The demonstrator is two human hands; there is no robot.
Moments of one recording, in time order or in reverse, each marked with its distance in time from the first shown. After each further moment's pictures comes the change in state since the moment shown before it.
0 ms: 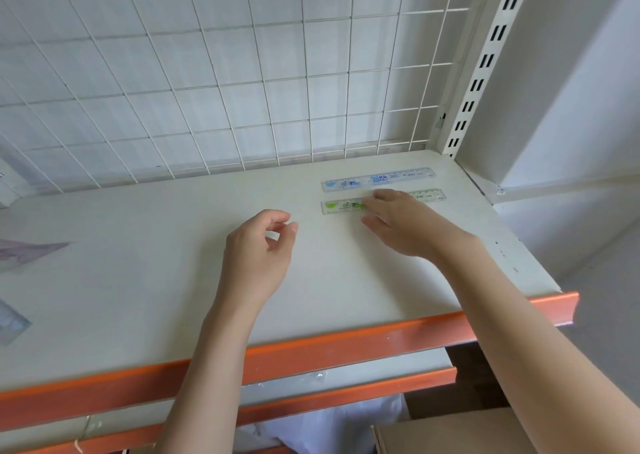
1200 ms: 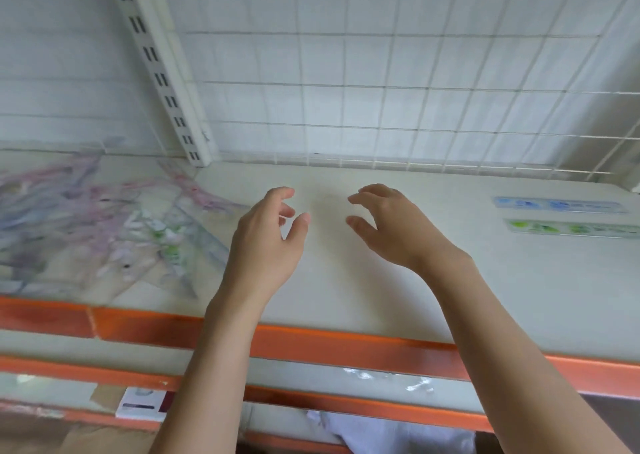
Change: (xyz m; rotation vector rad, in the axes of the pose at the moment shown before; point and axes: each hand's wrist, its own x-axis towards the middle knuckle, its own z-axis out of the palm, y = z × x) left_hand 0.002 -0.111 -0.184 0.097 0.162 -0.014; right_hand 0.048 -0.249 0.041 0.109 0.113 -0.279
